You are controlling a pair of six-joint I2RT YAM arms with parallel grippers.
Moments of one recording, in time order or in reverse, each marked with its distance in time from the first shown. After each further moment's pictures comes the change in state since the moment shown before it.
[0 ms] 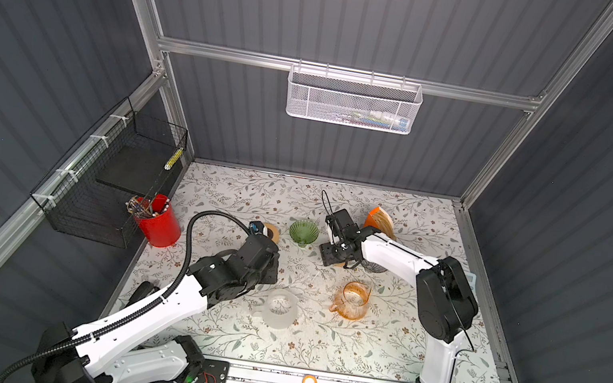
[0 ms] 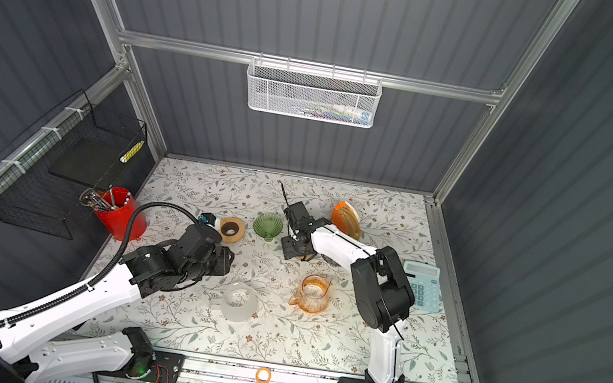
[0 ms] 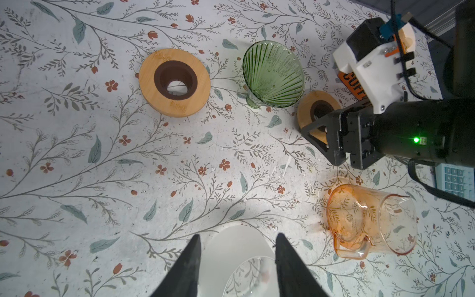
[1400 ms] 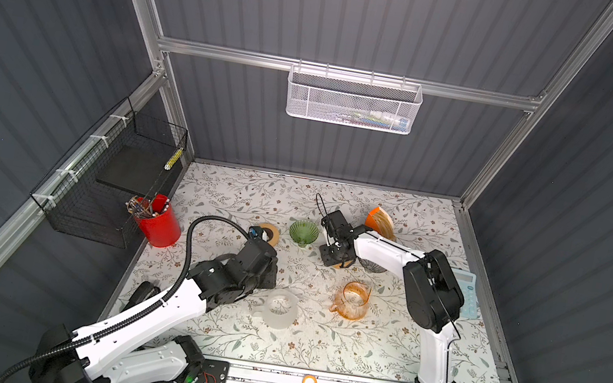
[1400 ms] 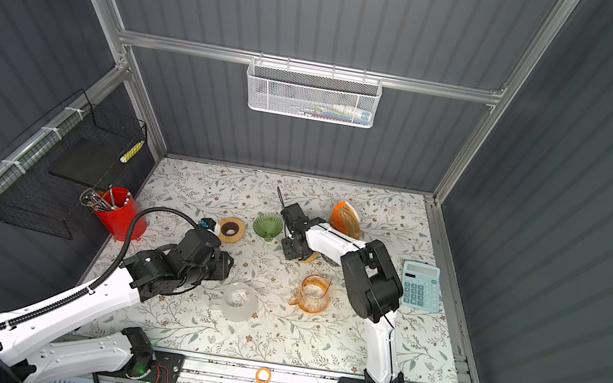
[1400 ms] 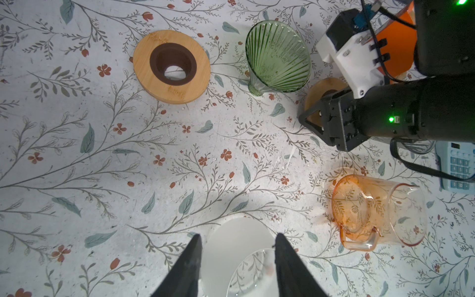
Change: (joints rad) left arm 0.000 -0.021 -0.052 0.014 0.022 -0.001; right arm -0.003 0.100 0.055 -0.011 0.014 -0.035
